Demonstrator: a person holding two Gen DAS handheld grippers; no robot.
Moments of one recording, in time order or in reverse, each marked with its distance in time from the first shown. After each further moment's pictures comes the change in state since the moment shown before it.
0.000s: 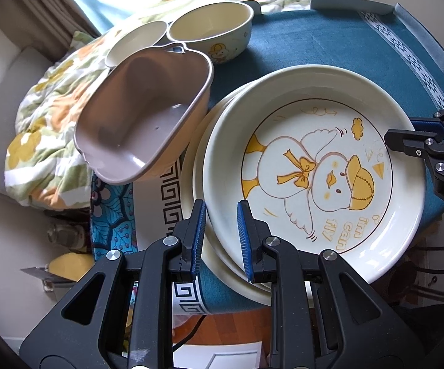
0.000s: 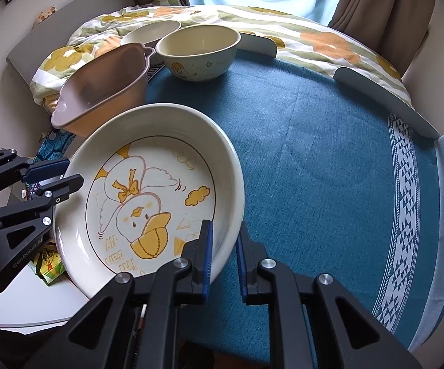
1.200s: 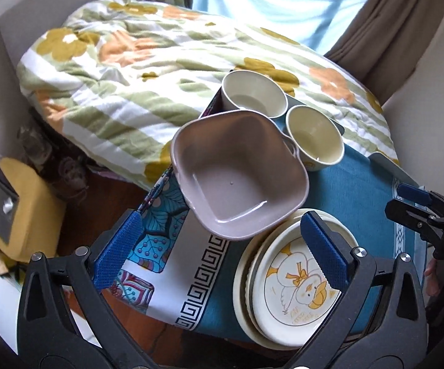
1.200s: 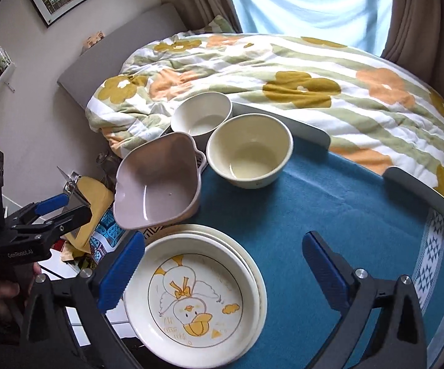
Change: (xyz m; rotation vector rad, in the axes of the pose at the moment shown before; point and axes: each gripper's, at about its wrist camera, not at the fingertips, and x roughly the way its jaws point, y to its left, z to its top) left arm -0.035 0.145 0.009 -0.697 -0.110 -0.155; right arm -0.028 -0.008 0.130 -0.088 -0.077 0.302
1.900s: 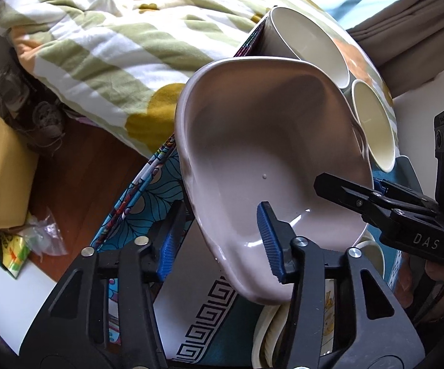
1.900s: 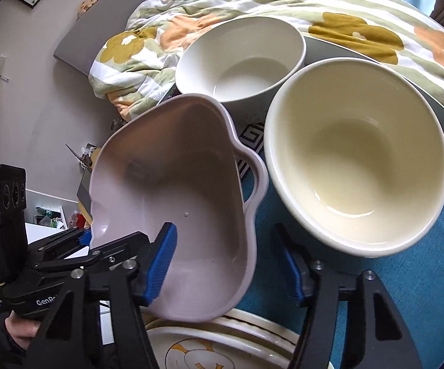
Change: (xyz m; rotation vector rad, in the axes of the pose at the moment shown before) left arm 0.116 0.037 0.020 -0.110 0.232 -0.071; right arm 0.154 0.022 0.045 0.023 0.242 0.146
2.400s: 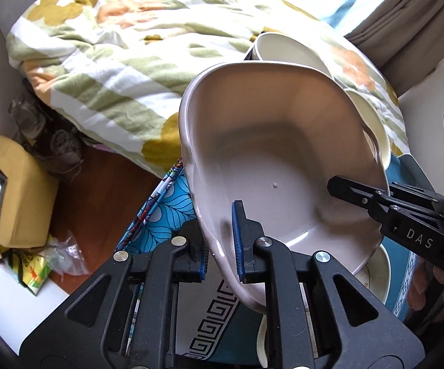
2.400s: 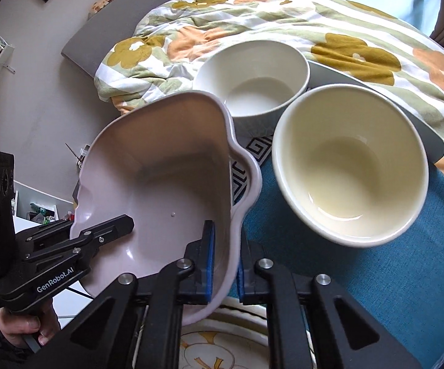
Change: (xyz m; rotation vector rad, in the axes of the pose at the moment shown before) left arm -0.039 -0.020 -0.009 0.083 -0.119 0.093; right arm -0.027 0.010 -0.011 -0.064 -0.075 -0.027
